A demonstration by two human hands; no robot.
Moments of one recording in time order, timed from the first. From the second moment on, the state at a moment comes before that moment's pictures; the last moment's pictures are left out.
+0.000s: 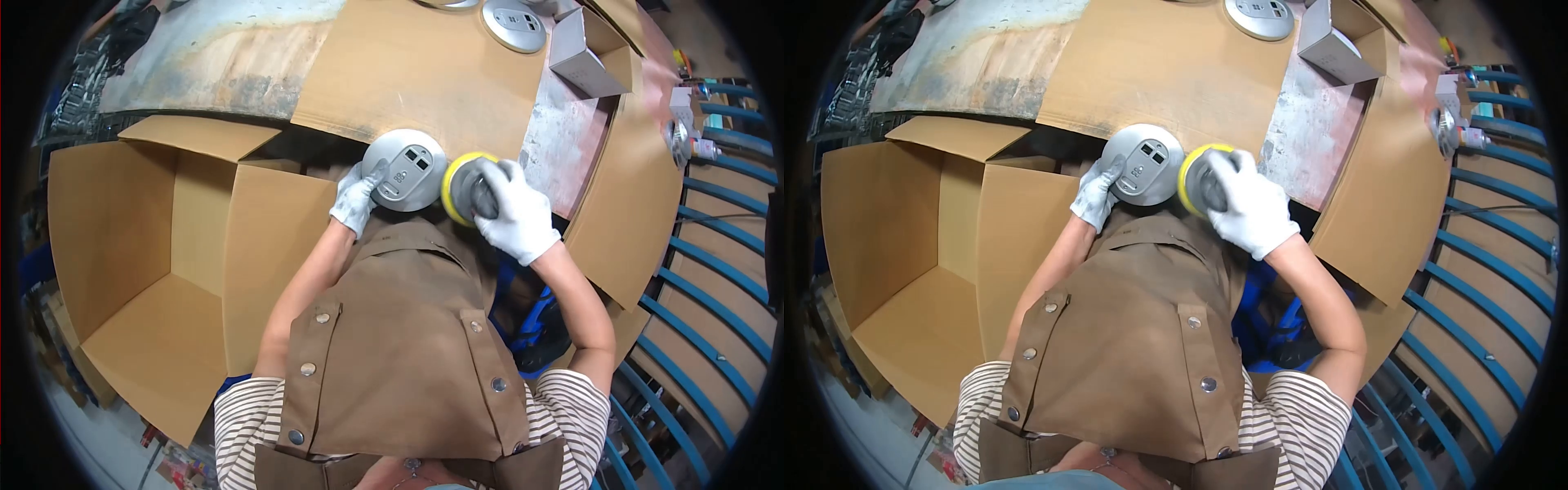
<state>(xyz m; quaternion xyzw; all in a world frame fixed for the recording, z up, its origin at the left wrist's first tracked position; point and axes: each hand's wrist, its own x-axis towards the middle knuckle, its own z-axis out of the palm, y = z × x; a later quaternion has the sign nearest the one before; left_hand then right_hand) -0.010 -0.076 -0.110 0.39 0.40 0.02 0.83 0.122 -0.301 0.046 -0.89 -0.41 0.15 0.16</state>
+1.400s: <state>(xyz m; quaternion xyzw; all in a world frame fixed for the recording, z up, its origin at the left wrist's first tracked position) -0.010 -0.072 -0.055 0.24 0.31 -0.04 0.92 0.107 -0.236 -0.005 -0.56 0.09 0.40 0.72</state>
